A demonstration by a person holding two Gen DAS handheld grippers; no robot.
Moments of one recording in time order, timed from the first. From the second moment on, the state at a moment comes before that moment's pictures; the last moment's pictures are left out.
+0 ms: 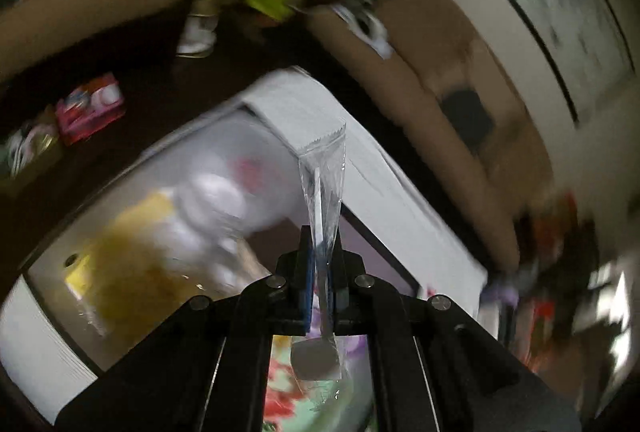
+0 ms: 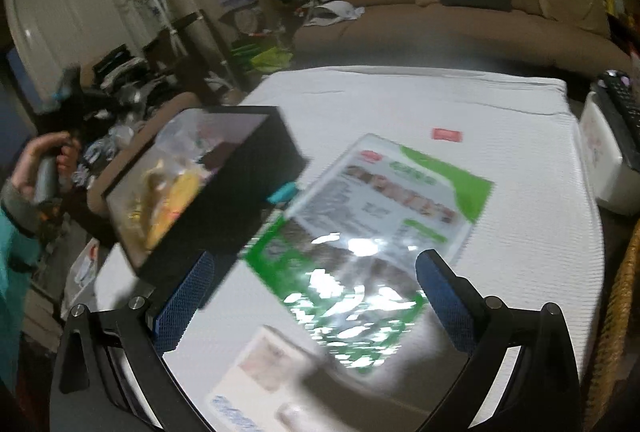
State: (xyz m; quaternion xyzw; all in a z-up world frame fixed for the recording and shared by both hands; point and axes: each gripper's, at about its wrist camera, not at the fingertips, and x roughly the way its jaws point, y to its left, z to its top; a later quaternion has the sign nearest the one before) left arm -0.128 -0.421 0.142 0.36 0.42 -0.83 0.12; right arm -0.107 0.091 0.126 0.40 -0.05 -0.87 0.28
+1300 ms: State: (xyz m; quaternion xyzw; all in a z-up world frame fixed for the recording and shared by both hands) left arm -0.074 -0.412 0.082 0.37 0.54 -0.76 0.06; right arm -0.106 -0.109 0.174 0.35 0.05 -0.87 0.35
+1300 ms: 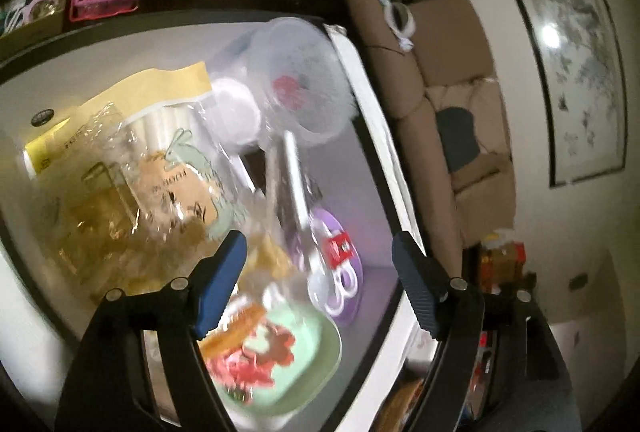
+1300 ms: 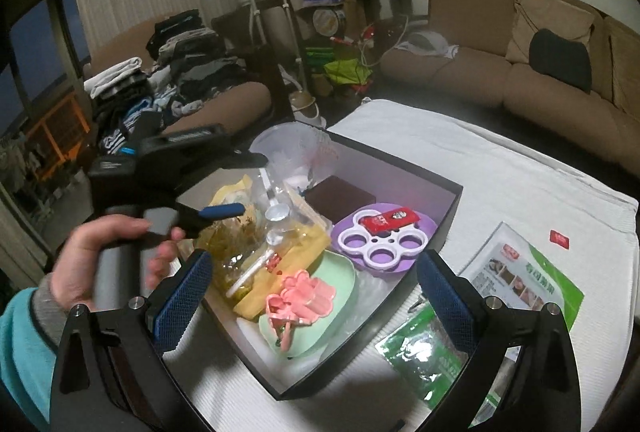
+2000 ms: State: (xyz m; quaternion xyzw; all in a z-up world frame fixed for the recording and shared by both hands) left arm -0.021 -0.158 0.158 0.41 0.17 -0.89 -0.12; right arm -0.080 0.078 0.148 0.40 -0.01 -0.89 0.24
